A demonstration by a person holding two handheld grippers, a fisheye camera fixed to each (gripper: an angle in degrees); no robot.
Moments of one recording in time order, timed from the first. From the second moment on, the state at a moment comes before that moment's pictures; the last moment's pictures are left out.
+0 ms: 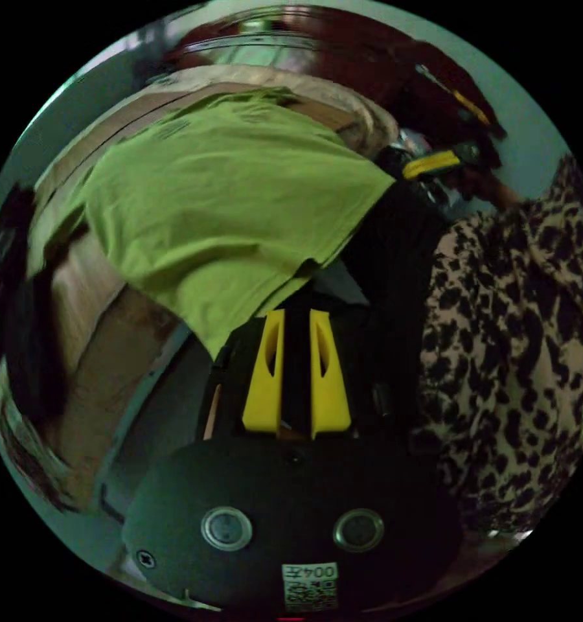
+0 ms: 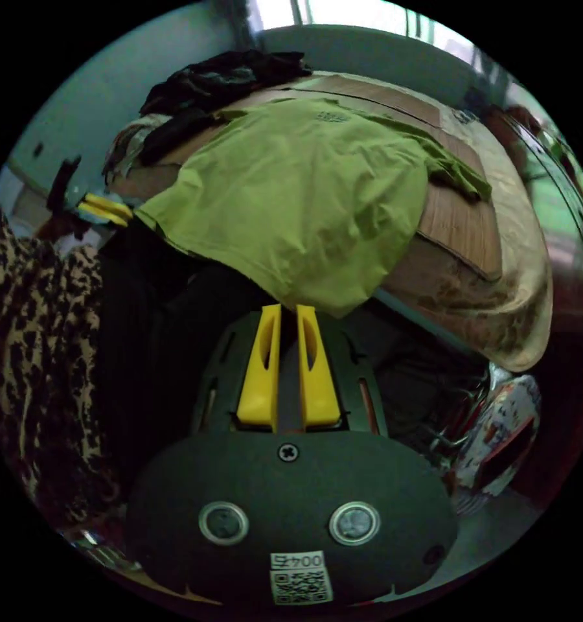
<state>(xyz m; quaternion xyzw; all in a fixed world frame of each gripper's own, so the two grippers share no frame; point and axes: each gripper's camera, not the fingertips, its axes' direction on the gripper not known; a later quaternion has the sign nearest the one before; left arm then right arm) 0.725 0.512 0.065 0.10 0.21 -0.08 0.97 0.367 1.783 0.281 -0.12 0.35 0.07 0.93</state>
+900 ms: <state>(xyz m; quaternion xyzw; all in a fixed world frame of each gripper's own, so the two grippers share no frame) 0.592 0.666 0.275 0.17 0.49 -0.45 0.73 0.490 1.860 0.286 0.04 0.25 0.21 0.94</state>
